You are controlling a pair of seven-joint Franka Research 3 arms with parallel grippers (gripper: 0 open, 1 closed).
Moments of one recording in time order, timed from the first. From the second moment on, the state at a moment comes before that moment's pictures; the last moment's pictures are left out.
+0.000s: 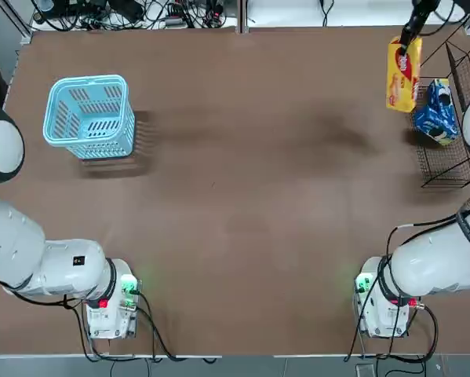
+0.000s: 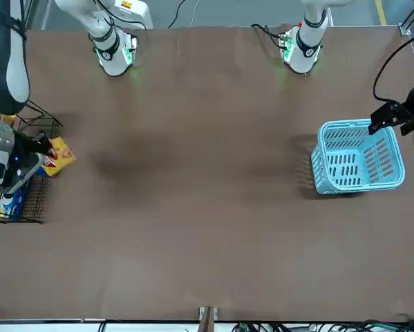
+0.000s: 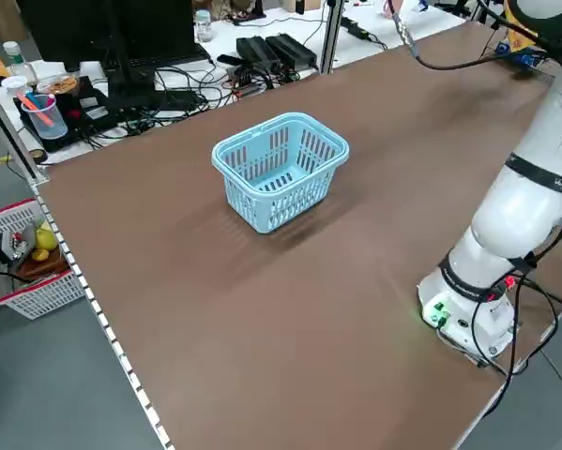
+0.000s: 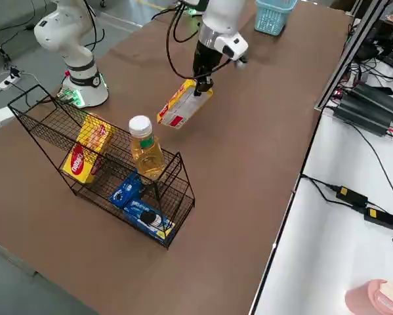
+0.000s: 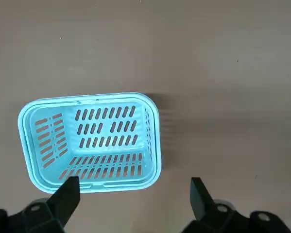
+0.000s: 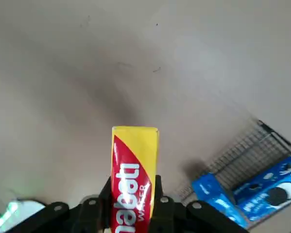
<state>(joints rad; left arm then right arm) 0.05 0.10 -0.07 -1.43 0.00 1.50 0.01 0.09 0.21 -0.18 -1.56 -0.05 1.56 -0.88</state>
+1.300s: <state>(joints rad) 0.05 0.10 -0.07 -1.43 0.00 1.50 0.01 0.10 0.32 -0.16 -1.31 -0.45 1.30 -1.99</state>
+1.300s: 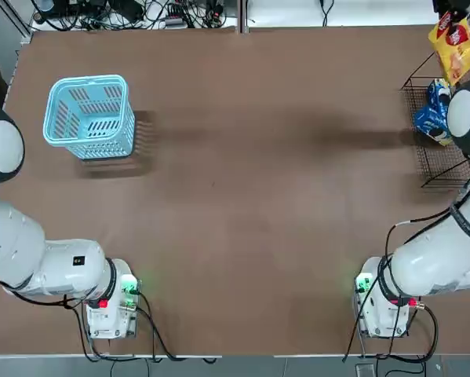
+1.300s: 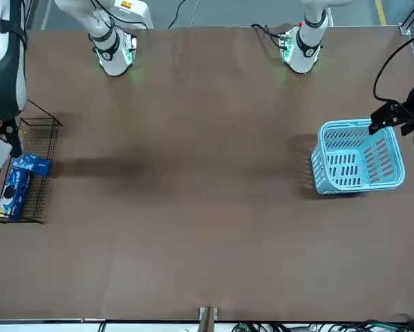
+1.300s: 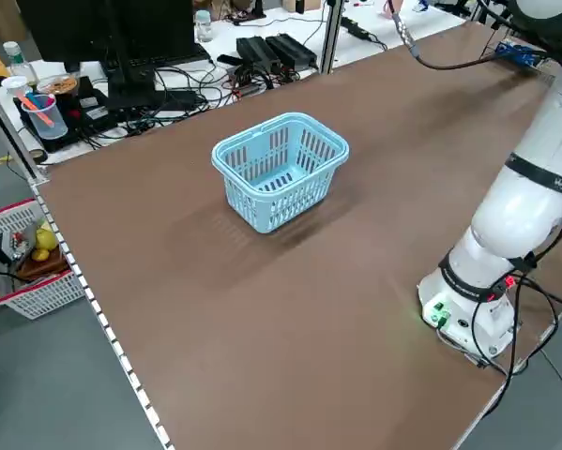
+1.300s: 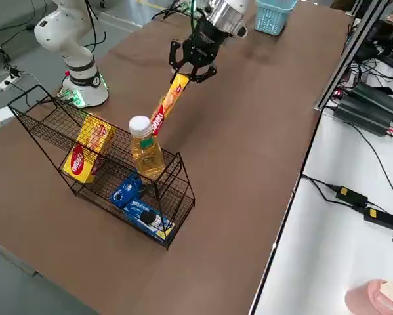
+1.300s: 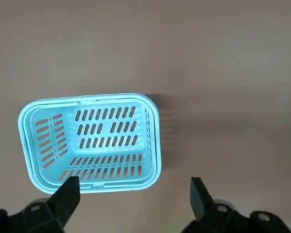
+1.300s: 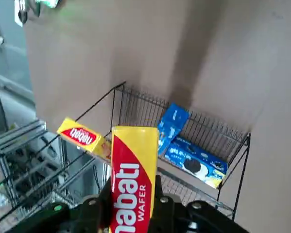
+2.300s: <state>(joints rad) 0.05 0.10 -0.07 -1.43 0.00 1.50 0.01 0.11 0.39 -0.16 -1.30 -0.53 1.34 -2.31</state>
